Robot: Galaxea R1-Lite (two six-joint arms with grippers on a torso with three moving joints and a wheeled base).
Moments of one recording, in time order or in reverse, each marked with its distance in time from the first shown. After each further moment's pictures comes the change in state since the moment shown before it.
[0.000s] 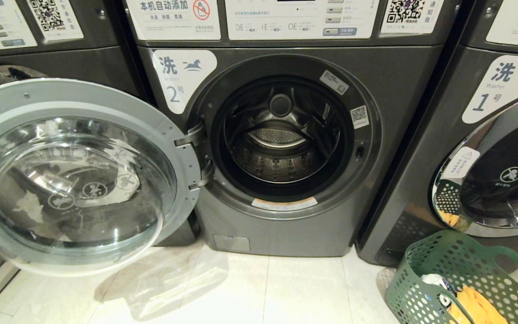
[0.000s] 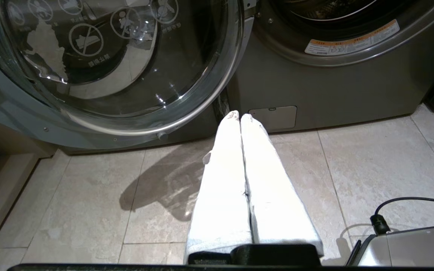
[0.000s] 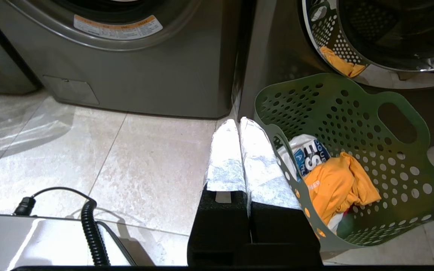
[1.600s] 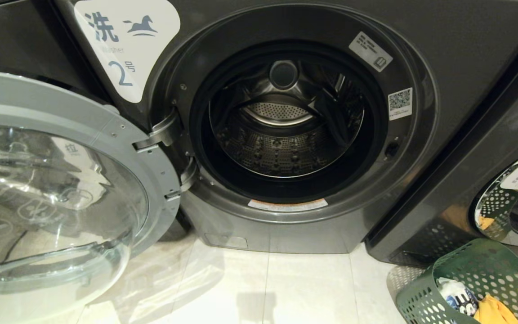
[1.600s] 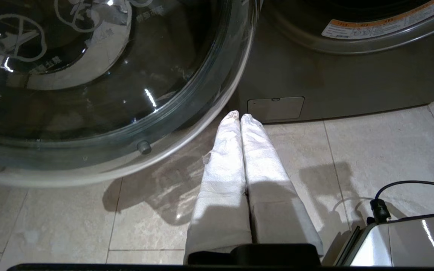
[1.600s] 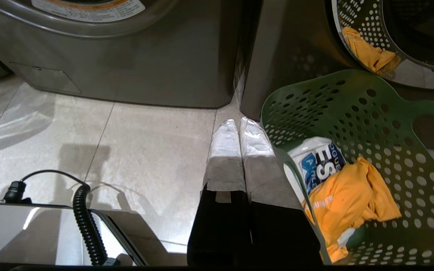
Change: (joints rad) left arm 0.000 0.000 0.000 -0.001 0.003 -0.017; right arm 0.000 0.001 -0.001 0.000 0.001 0.003
